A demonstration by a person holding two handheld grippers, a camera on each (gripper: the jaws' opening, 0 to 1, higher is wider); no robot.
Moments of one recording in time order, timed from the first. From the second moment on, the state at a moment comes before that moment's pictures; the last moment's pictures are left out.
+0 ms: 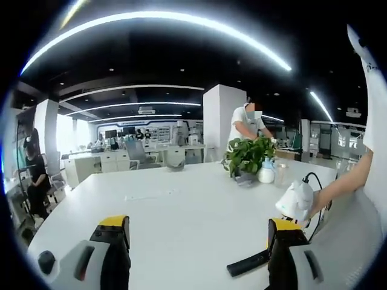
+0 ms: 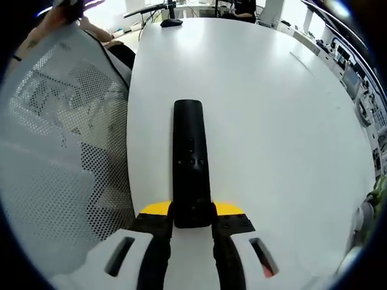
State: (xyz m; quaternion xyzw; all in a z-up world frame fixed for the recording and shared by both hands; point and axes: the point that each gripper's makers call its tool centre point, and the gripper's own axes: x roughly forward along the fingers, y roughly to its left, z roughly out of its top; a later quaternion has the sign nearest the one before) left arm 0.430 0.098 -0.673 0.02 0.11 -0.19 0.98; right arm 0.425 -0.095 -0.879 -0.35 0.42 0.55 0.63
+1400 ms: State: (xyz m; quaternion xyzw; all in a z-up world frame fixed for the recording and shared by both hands) left arm 0.427 0.094 -0.680 0.01 0.13 -0.21 0.97; right arm 0.469 -0.090 -0.884 -0.33 0.39 0.57 0.64
